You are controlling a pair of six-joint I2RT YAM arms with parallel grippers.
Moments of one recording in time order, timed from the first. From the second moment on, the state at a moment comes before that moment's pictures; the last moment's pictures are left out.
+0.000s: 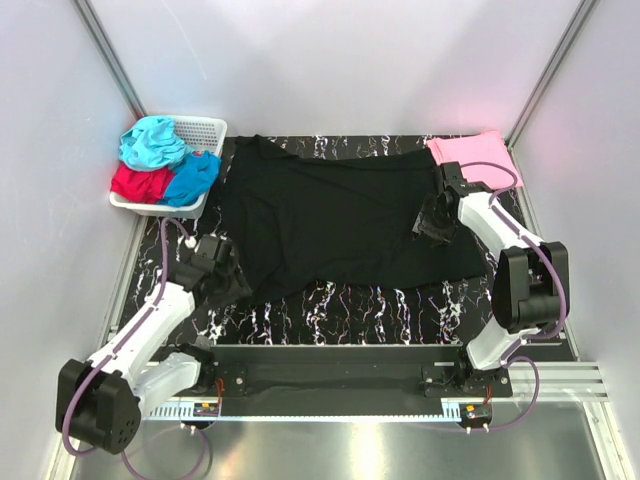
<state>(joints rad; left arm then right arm) -0.32 0.98 0.65 -0.78 -0.09 -0.75 0.16 1.67 1.25 -0.77 0.03 0.55</state>
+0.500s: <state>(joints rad) -0.32 1.10 0.54 -0.54 0.08 -0.85 0.18 1.61 1.09 -0.71 0.03 0.59</state>
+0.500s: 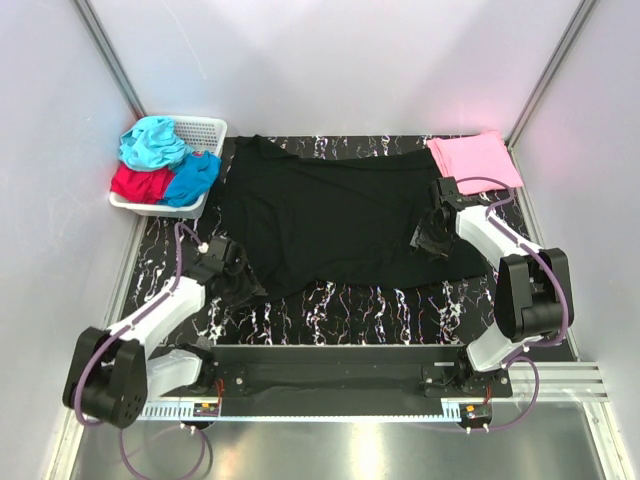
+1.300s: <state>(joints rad) -0.33 0.90 0.78 -0.76 0.03 -0.86 0.18 1.66 1.14 -0.70 0.07 0.61</state>
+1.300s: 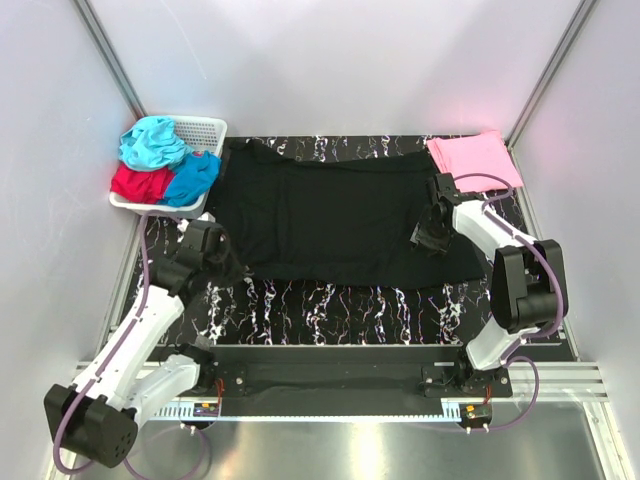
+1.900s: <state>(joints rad) -0.33 0.88 0.71 -0.67 0.10 -0.83 0.20 1.69 1.16 -0.70 0.07 0.61</state>
